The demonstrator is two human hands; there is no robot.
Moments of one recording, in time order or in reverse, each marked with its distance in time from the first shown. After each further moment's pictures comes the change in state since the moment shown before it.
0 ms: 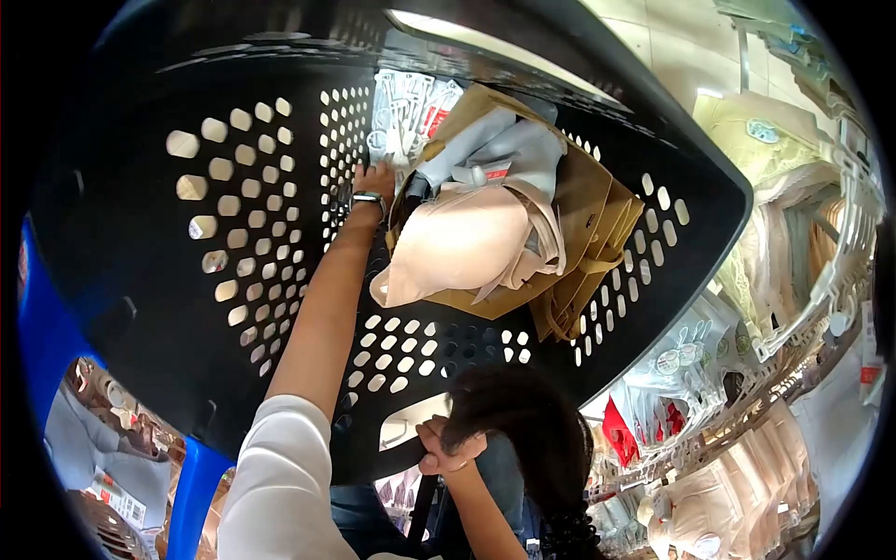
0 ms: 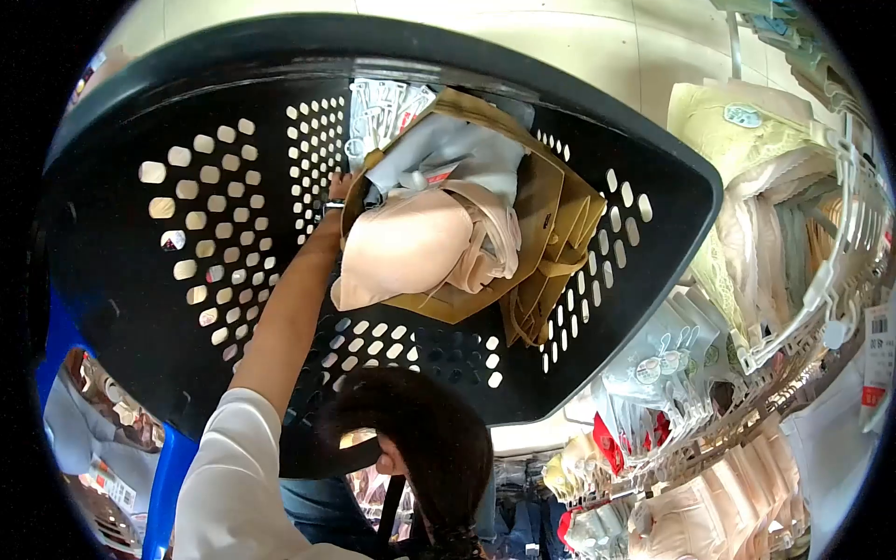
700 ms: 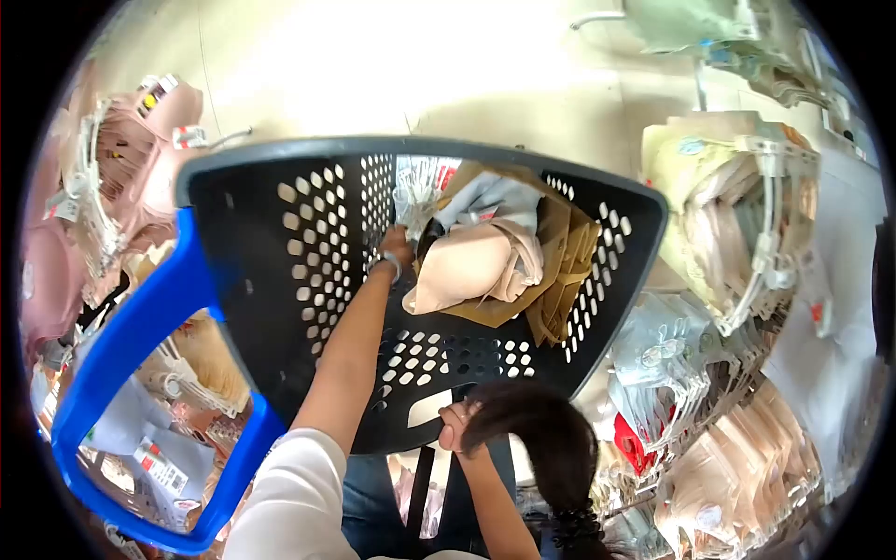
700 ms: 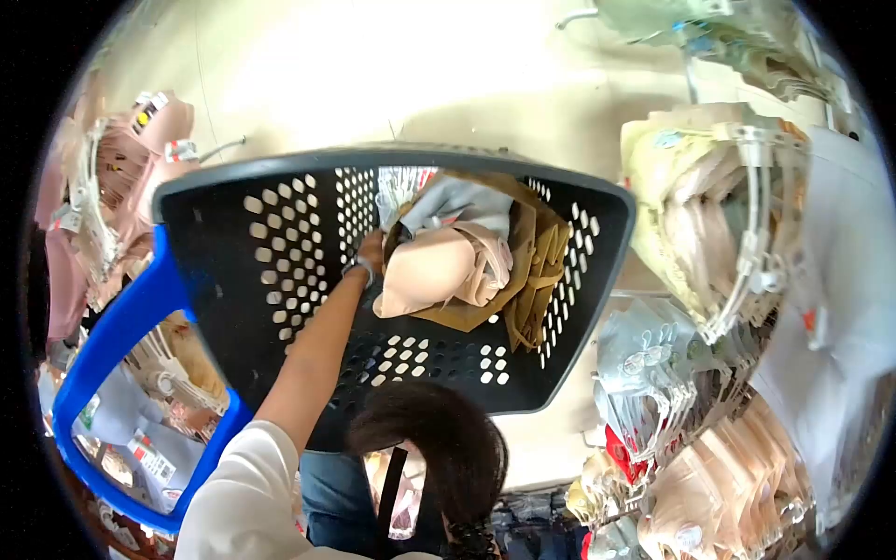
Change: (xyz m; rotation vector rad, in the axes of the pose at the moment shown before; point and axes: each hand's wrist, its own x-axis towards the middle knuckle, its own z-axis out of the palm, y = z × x) left_hand -0.034 -0.009 -0.015 -0.639 0.001 -0.173; right_hand -0.021 0.006 0.012 -0.017 -0.037 0.046
